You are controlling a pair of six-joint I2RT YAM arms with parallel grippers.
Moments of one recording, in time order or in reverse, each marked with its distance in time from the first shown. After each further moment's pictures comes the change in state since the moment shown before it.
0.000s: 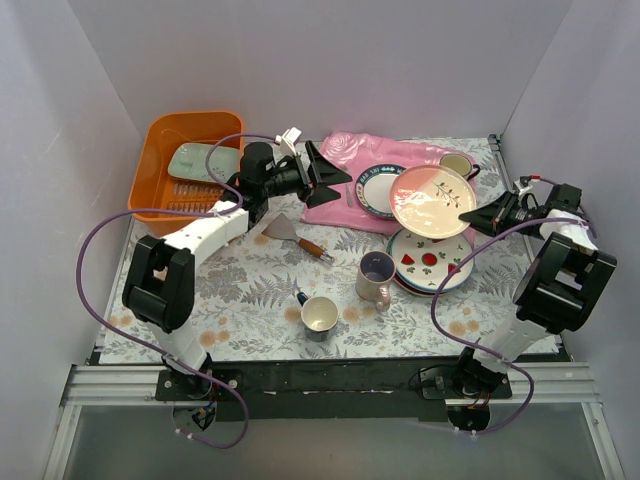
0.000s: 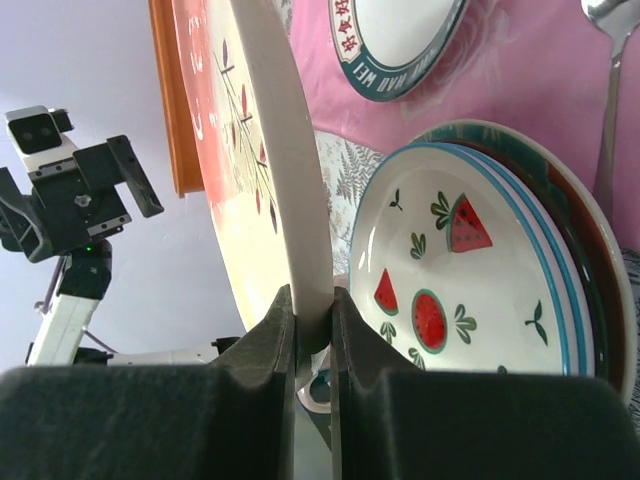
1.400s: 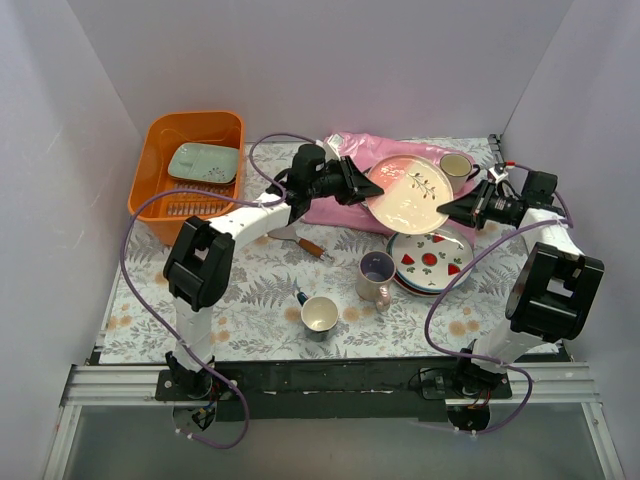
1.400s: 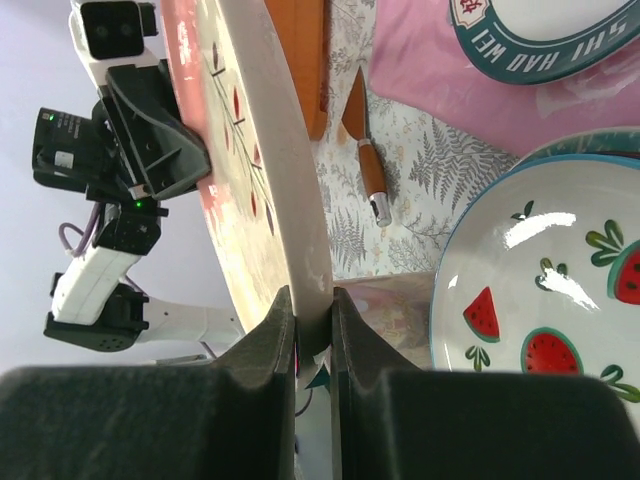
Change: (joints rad) left arm -0.183 0.262 0.252 -0.107 -0.251 0.078; right arm 0.167 -0.095 -0.047 0.195 -0.073 0.233
